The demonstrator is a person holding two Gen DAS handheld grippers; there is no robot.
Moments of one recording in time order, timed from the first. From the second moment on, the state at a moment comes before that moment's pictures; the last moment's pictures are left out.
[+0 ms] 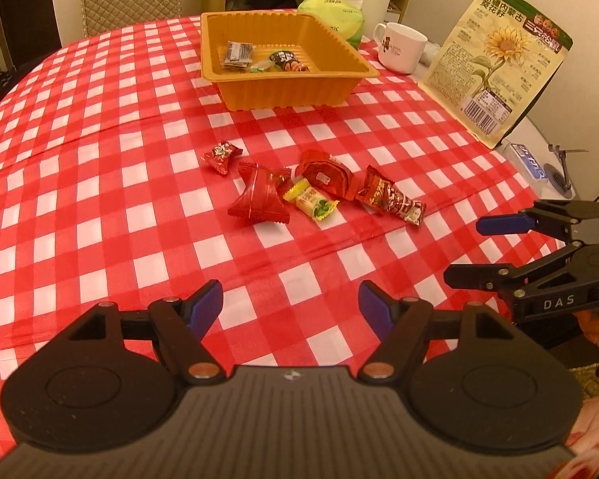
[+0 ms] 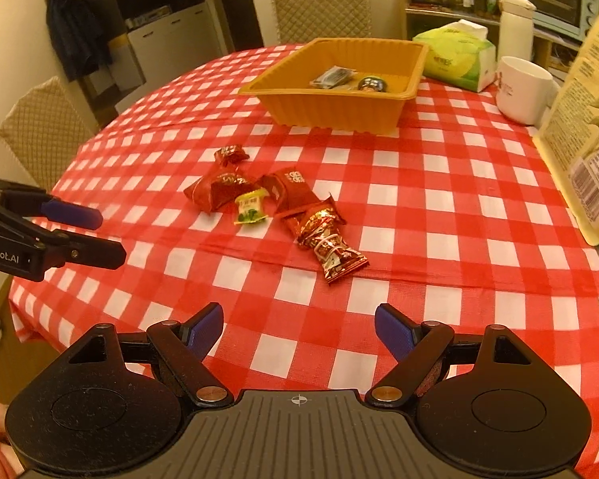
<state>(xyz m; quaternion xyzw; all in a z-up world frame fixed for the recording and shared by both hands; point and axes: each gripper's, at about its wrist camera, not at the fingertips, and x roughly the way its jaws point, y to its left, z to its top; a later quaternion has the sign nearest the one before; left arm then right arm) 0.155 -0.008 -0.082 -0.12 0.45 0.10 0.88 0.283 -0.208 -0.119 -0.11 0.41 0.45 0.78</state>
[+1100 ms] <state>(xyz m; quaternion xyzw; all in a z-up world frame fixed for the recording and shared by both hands) 0.162 0.015 -0.094 -0.12 0.46 0.11 0.87 0.330 -0.158 -0.145 -0.21 0.37 0.47 0.77</state>
